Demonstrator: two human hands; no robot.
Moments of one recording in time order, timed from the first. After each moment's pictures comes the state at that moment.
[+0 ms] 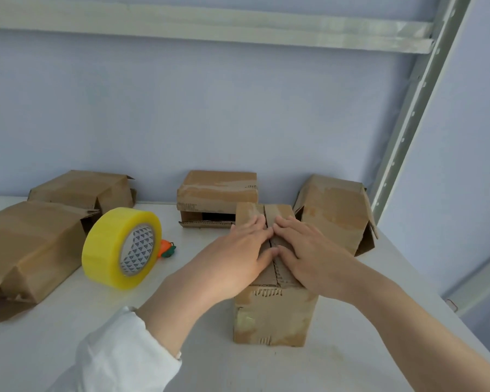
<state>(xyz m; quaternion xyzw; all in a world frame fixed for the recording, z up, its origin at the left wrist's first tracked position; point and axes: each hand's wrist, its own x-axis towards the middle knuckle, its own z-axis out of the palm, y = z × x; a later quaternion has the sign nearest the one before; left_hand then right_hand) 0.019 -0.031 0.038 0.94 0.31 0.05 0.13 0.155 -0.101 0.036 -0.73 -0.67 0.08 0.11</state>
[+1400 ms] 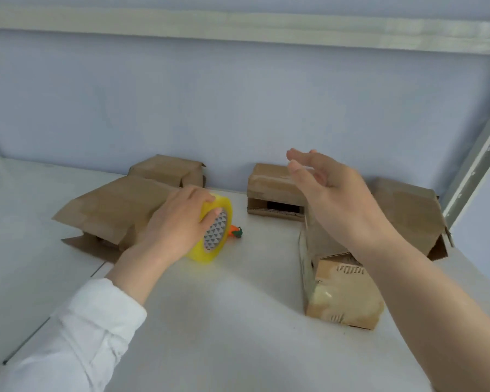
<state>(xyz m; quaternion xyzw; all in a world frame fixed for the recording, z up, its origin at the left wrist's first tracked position) -0.140 0.029 0.017 0.82 0.49 0.29 0.00 0.047 -0.094 0.100 -0.61 -0.62 0.13 0.47</state>
